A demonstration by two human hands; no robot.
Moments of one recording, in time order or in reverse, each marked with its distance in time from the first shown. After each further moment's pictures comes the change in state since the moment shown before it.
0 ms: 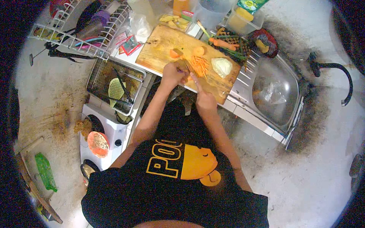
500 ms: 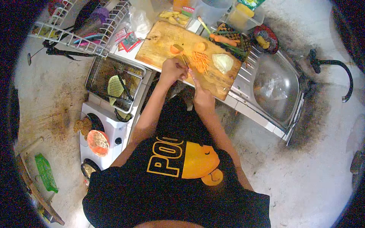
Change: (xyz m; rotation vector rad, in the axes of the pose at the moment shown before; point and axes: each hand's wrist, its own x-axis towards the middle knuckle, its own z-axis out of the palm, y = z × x) left_hand -0.004 -0.003 -0.008 -0.187 -0.097 -0.071; right_hand -0.004 -0.014 0.000 -0.001 -0.043 0.082
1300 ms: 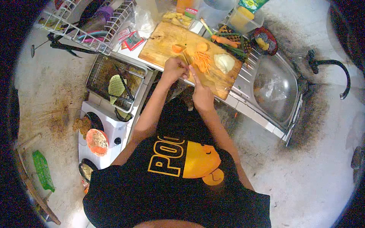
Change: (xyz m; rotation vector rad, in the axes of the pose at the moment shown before) left_hand 0.007 -0.012 -0.002 -0.013 -0.013 0.058; right_hand 0.011 -0.001 0.016 0.079 0.139 -0.125
